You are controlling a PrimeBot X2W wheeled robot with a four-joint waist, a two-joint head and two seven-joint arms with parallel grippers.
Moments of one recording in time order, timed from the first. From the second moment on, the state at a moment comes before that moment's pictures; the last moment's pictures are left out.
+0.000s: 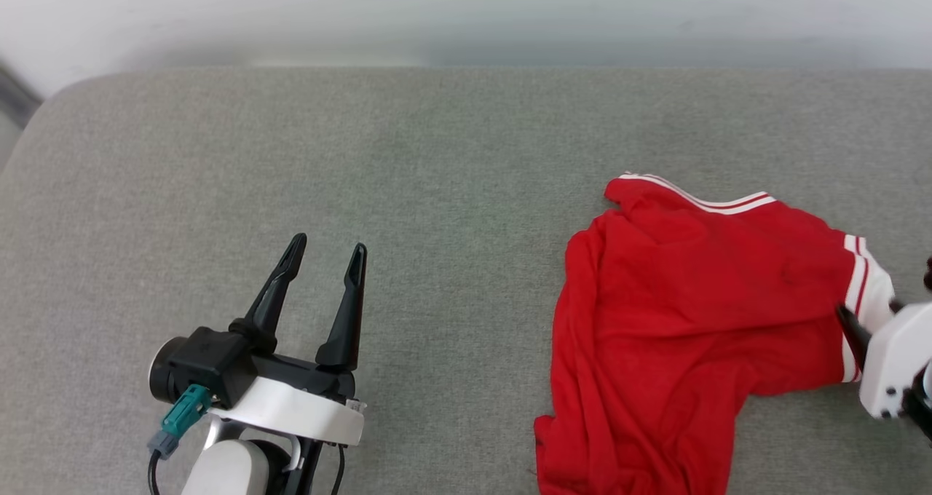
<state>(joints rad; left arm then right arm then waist) -0.13 0.14 -0.17 0.00 -0.28 -0.13 -0.26 -0.23 -0.39 -0.09 0.26 0.28 0.13 0.55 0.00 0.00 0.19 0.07</state>
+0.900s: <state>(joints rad) -0.28 0.19 -0.40 0.08 -0.42 -0.13 -0.09 -0.10 -0.18 -0.02 -0.12 0.33 0.13 -0.22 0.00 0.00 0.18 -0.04</state>
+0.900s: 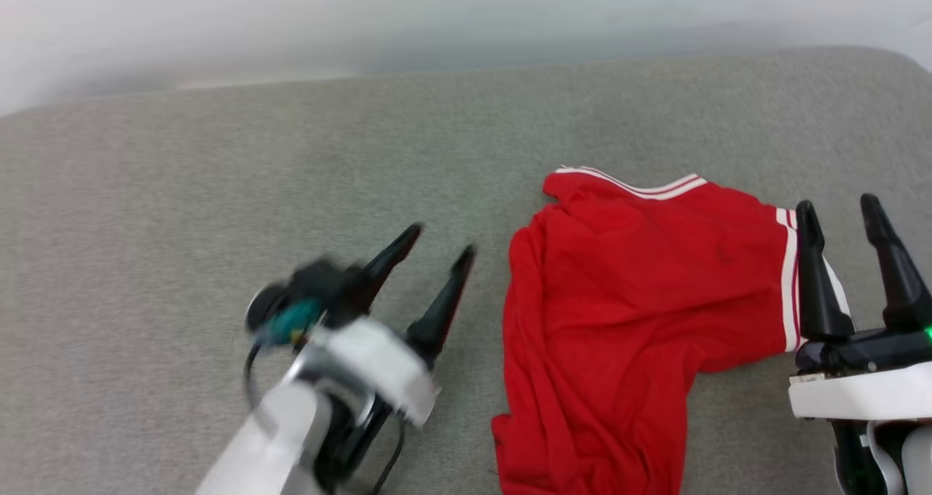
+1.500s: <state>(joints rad) -0.92 0.27 -0.65 0.45 -0.79 -0.13 0.75 -0.18 -0.13 0.03 -0.12 0.28 0.13 -0.26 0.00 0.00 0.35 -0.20</state>
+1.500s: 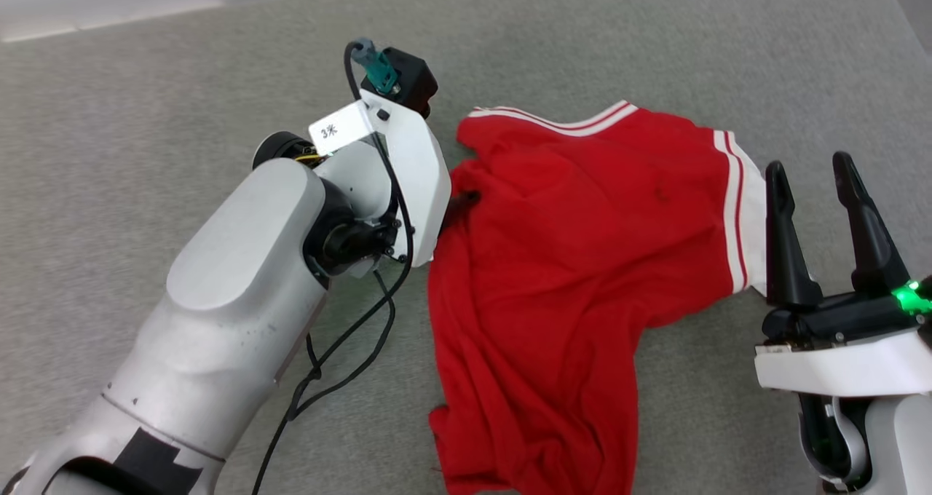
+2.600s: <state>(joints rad) -0.61 0.57 -0.59 0.30 -0.87 -0.04 0.20 -0.14 -0.16 0.02 -0.09 0.26 0.13 -0.24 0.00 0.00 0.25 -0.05</state>
